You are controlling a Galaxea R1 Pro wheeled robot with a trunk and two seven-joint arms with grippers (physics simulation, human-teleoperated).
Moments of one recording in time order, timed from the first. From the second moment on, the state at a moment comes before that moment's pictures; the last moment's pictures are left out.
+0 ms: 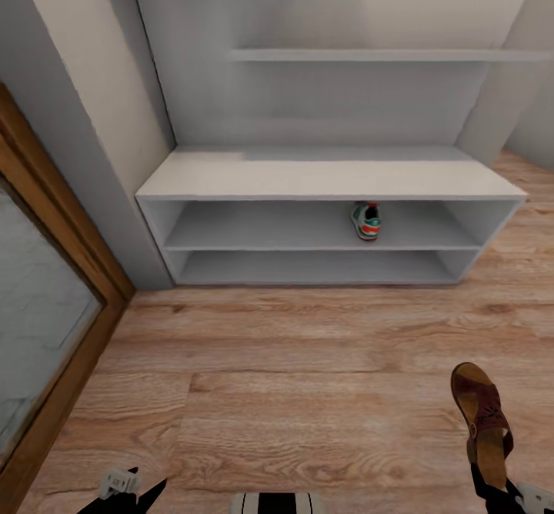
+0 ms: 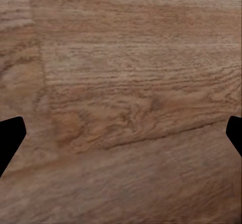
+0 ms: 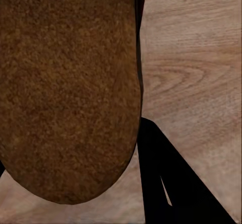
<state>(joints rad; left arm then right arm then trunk) -0.25 0.26 0.20 -0.47 0.05 -0.25 -0.77 -0.23 -0.28 -0.50 -0.39 -0.08 -0.51 0.25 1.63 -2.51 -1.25</state>
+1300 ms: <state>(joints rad) -0.27 0.19 0.14 -0.50 0.04 -0.24 -1.09 -0.32 0.05 -0.27 -0.55 0.15 -0.05 -0.15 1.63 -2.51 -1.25</state>
